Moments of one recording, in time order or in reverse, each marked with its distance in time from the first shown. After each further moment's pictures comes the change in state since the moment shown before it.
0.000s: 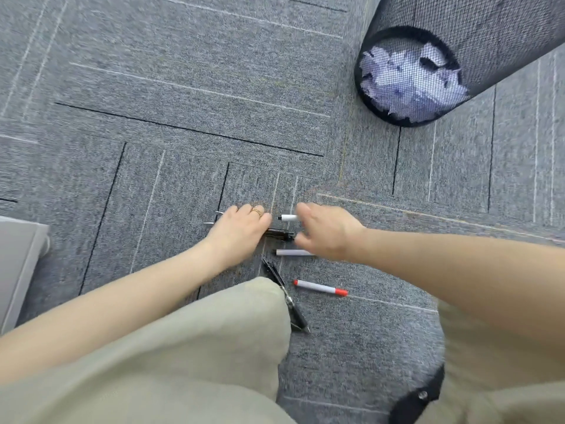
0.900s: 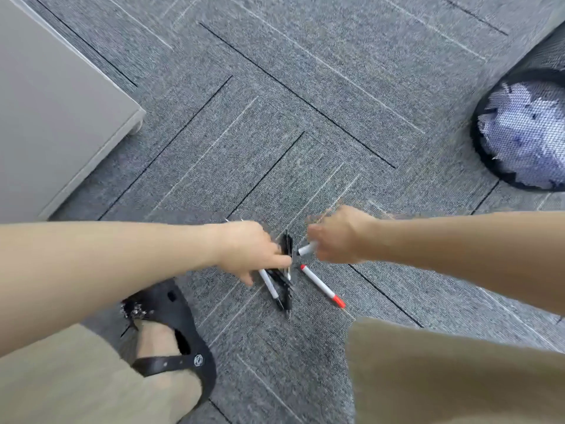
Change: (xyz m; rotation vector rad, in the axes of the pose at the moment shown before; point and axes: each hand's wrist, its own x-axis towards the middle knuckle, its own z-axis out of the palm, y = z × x) left_hand -0.057 0.057 -0.030 -0.072 -0.611 0.172; right_hand 0.018 -0.006 -0.005 -0.597 -0.385 -0.626
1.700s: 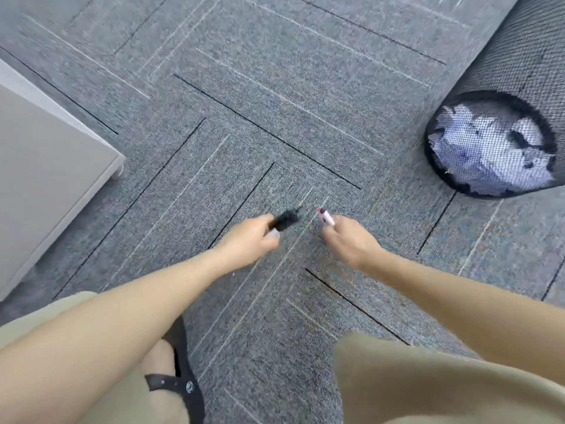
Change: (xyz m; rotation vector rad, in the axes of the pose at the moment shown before) left_hand 0.036 -0.013 -0.033 -1.117 0.459 -0.629; right_hand -0.026 0.033 0.028 1.082 0.424 0.445
